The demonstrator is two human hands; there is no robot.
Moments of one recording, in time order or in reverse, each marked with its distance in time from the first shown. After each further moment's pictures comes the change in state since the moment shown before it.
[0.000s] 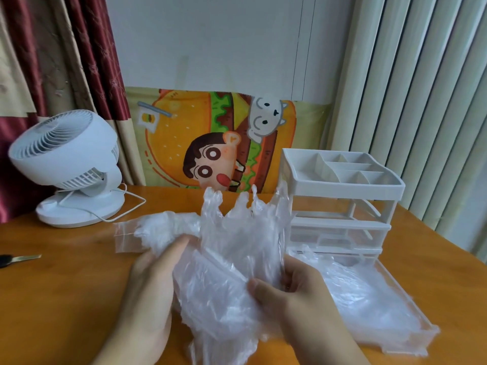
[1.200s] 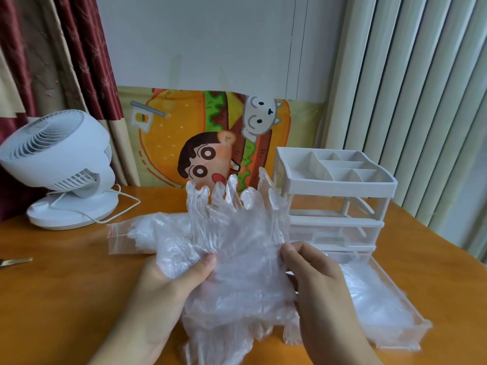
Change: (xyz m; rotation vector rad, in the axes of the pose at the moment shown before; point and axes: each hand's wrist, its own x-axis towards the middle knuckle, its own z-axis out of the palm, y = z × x) left_hand -0.039 -0.025 0.006 0.009 -0.122 0.177; right_hand 0.003 -0.010 -0.010 0.300 0.189 -0.014
